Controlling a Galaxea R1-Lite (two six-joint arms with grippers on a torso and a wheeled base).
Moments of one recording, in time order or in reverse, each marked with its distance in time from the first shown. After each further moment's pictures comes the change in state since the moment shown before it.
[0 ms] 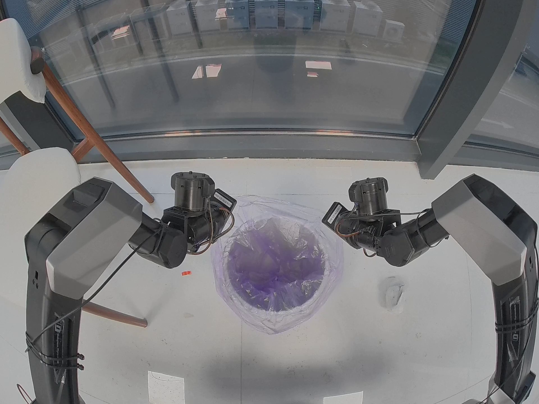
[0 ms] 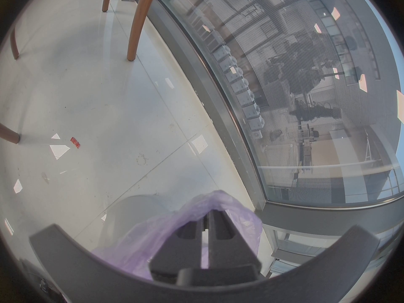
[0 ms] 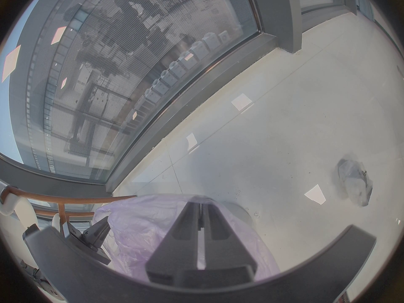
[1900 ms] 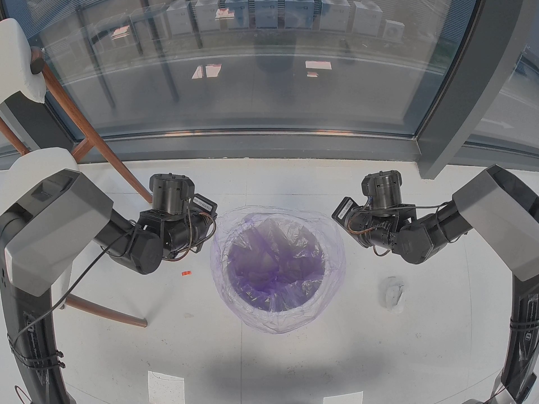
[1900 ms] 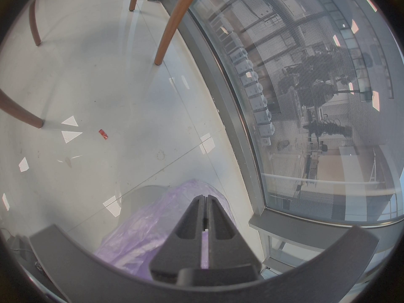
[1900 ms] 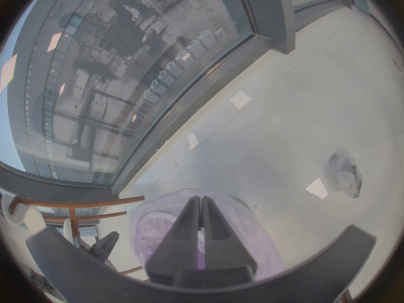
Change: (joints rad) left arm 0.026 -0.199 0.265 0.001 0.001 -0.116; right arm -0.005 -0.143 0.145 0.013 0.011 0.043
